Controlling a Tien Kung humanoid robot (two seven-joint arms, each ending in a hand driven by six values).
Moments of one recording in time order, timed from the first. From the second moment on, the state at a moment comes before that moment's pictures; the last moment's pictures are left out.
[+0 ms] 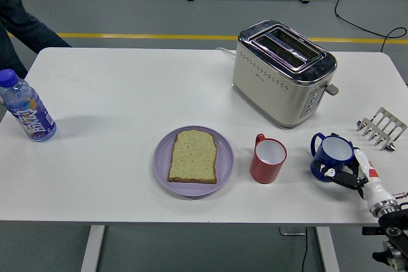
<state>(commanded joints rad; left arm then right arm) -0.19 0.02 -0.54 -0.25 -0.20 0.23 0.03 0.19 -0.28 1.02 0.91 -1.10 -0.19 0.40</state>
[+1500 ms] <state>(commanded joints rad) -0.19 0.02 -0.55 -0.25 -0.18 0.24 0.03 0.16 -0.28 1.08 0.96 -1.08 -0.15 0.41</state>
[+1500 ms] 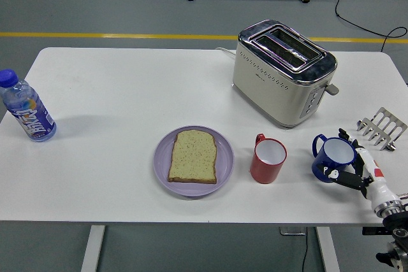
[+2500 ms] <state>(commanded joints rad) -0.19 0.02 -0.56 -0.25 -0.18 0.23 0.03 0.09 -0.32 1.26 1.40 -1.03 -0.15 0.35</state>
